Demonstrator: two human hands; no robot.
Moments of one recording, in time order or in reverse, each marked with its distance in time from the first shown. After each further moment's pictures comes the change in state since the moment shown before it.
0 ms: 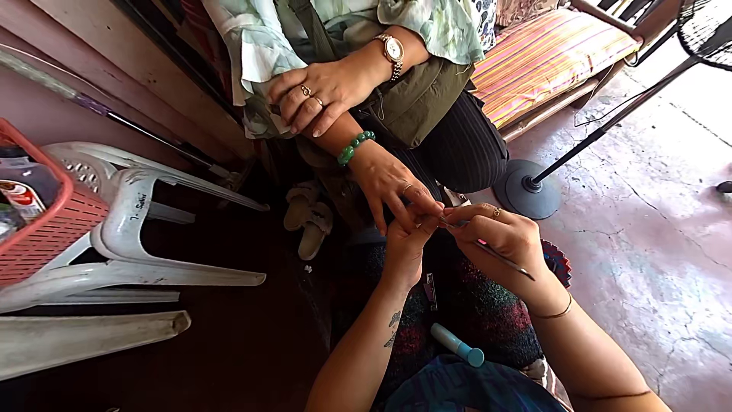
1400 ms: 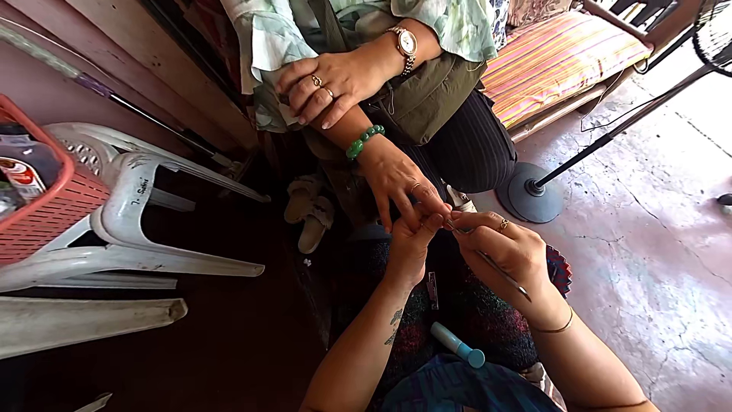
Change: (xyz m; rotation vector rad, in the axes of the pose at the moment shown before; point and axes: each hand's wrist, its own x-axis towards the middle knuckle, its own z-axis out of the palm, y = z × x) left_hand -0.001 -0.002 -0.002 0.001 0.005 0.020; right_hand -0.009 -0.009 0.007 -0.100 -0.007 0.007
